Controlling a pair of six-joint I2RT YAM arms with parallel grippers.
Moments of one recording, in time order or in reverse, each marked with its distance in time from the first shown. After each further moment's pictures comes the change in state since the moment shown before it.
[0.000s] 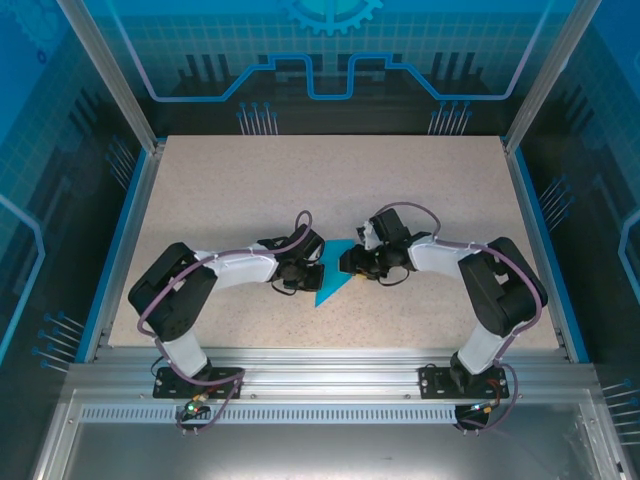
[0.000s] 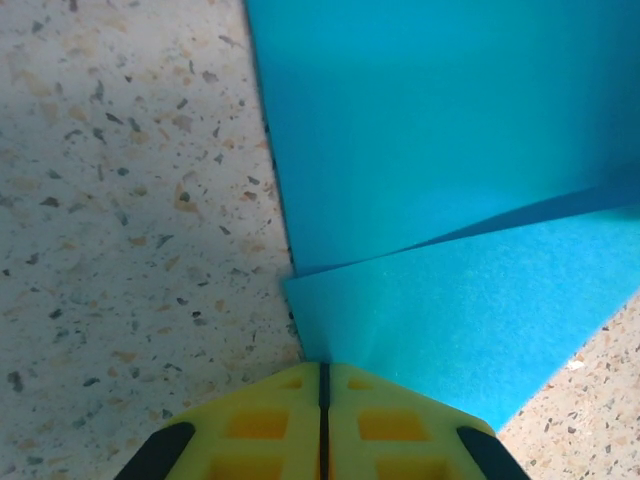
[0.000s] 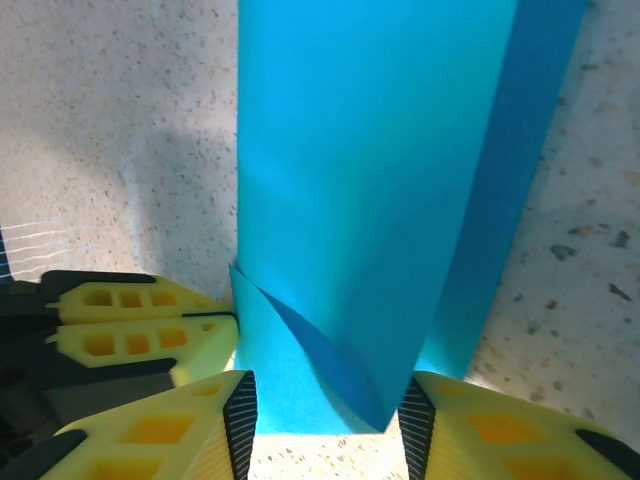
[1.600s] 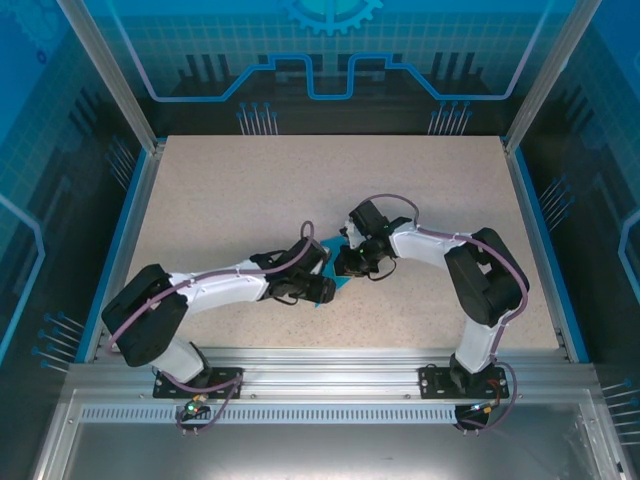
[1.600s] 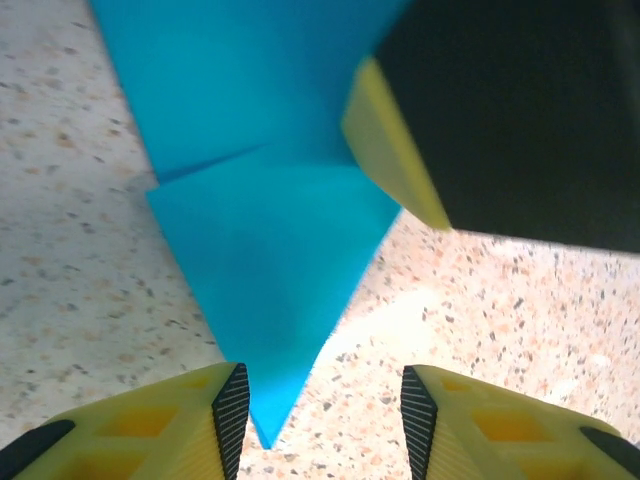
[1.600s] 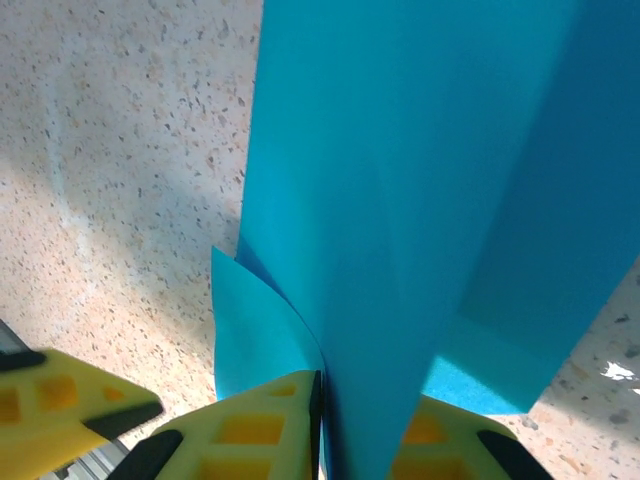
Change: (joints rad) left arm -0.142 -0.181 -0.088 0.033 -0.076 0.023; right arm 0.080 0.100 0.220 -0.289 0.075 -0.132
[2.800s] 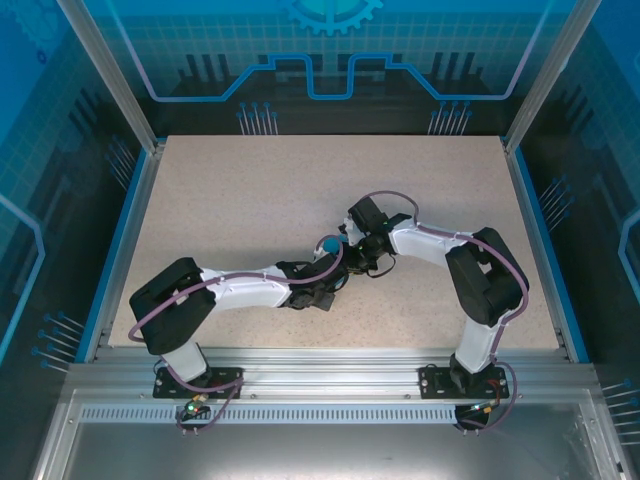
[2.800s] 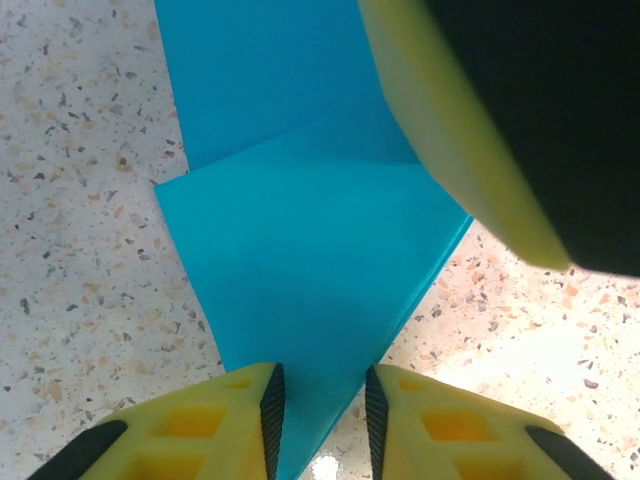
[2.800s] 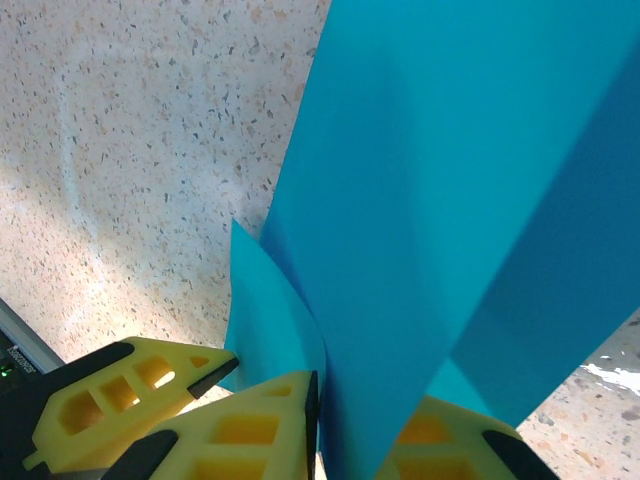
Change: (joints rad) left arm -0.116 0.135 0.073 -0.057 -0.315 0.002; right arm 0.000 0.002 0.031 -0.029 -0.009 0.000
